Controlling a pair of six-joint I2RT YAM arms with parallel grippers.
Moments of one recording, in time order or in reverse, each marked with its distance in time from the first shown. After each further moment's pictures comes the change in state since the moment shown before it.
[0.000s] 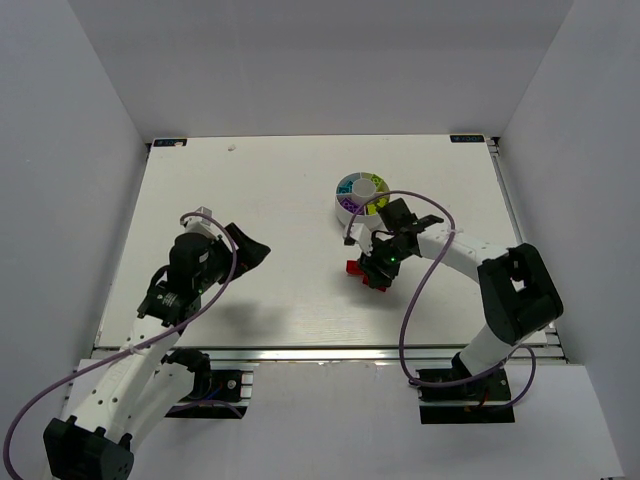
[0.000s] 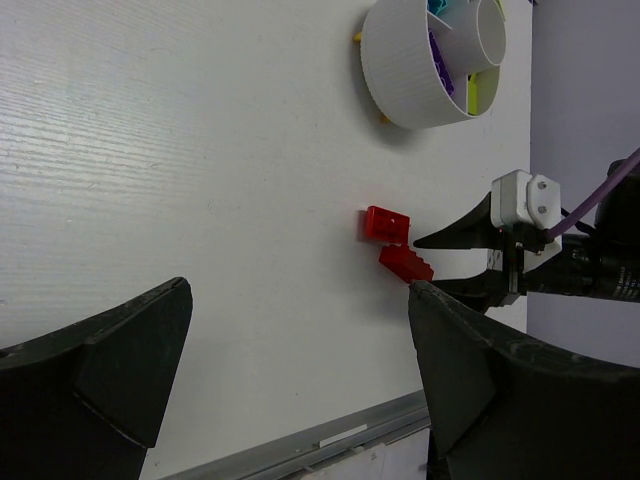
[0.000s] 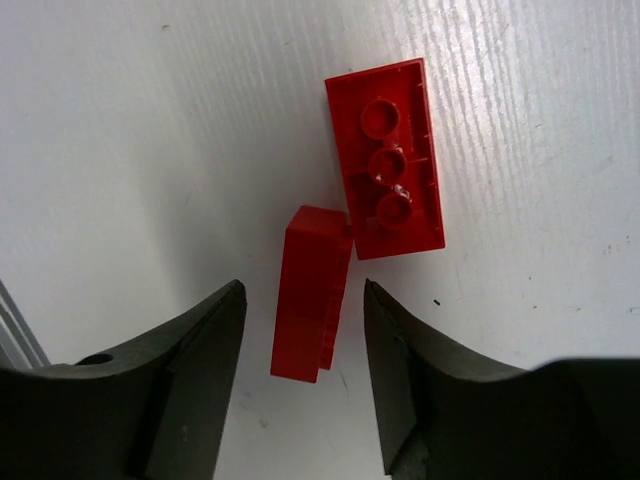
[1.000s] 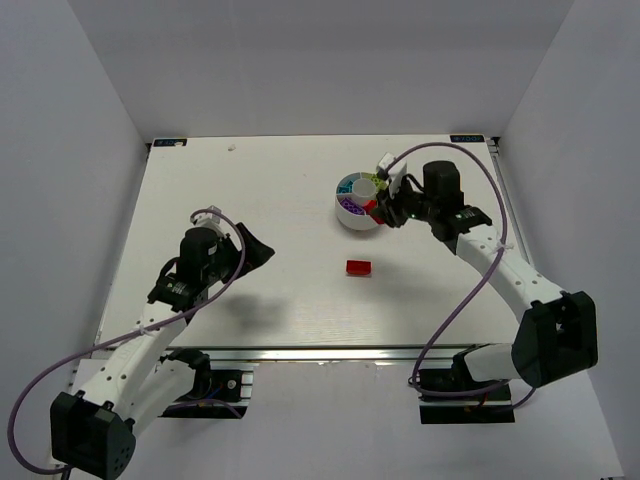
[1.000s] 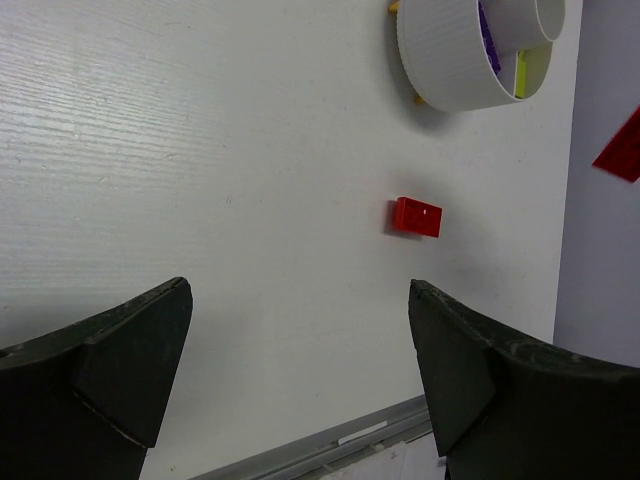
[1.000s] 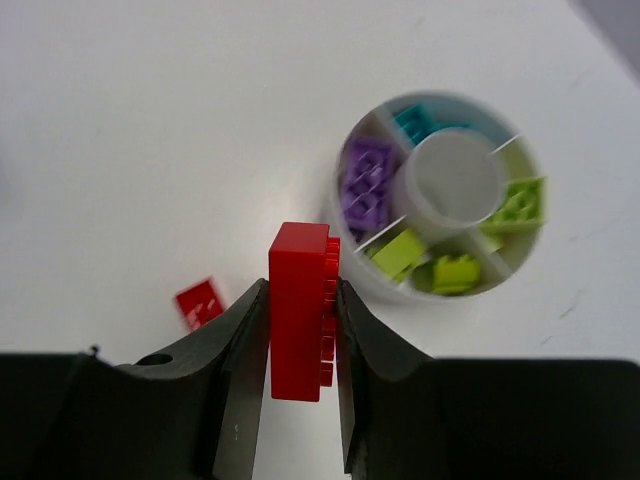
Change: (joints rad) left arm 0.000 0.109 -0.009 0.043 0.014 0.026; right arm -0.130 -0.270 0.060 0.335 -0.066 0.267
